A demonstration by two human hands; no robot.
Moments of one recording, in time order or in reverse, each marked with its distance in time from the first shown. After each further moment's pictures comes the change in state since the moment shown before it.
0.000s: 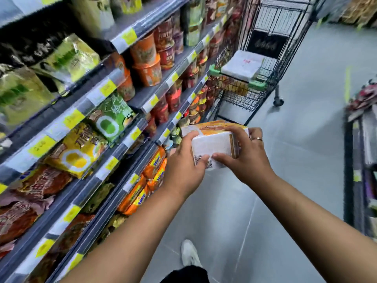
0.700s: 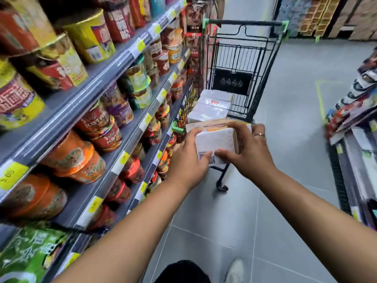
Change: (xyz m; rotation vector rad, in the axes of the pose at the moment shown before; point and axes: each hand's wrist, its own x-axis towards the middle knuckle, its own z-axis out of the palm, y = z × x) left_hand 0.406 0.127 0.142 -0.006 -0.147 0.179; right_hand 0.376 0.147 -0.107 -0.045 0.191 0.116
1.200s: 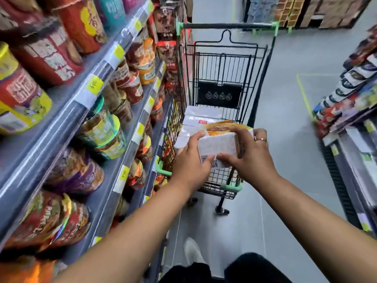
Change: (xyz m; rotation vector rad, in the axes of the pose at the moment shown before) left_hand 0.256 -0.046 0.051 -0.007 -0.202 0.044; right_hand 0.213 0.060 0.060 -0.063 0.110 0.170
